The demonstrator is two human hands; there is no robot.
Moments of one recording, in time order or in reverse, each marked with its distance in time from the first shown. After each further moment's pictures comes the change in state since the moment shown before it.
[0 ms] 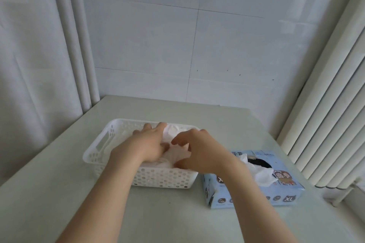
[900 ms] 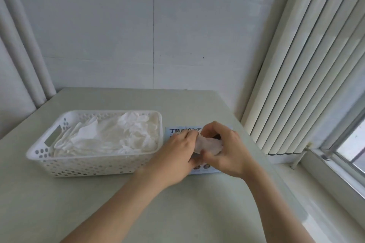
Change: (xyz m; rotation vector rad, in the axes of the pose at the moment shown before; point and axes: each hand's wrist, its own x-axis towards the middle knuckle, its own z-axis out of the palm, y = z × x) left_hand -0.023 0.130 0.098 -0.172 0.244 0.654; right_hand -0.116 0.123 -0.016 0.190 0.421 0.027
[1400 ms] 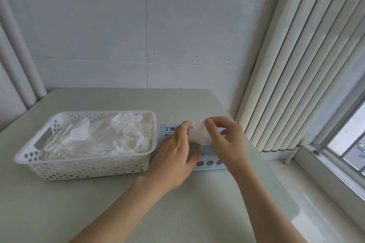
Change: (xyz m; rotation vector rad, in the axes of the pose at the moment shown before) left_hand -0.005 0.004 0.019 -0.104 0.190 -0.030; right_hand 0.010 -0.001 0.012 0.374 0.451 0.204
